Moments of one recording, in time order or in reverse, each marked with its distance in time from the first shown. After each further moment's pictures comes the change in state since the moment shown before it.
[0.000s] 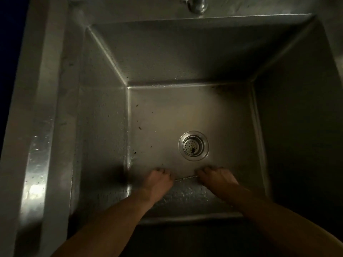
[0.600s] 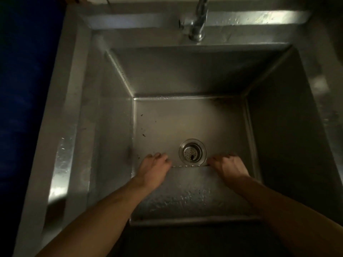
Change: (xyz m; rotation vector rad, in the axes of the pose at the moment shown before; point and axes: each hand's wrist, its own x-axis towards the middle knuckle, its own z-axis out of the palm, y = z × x) left_hand -0.031 -0.037 -0.065 -0.199 0.311 -0.149; right_hand -0.030 0.033 -0.064 -0.116 0.246 0.114
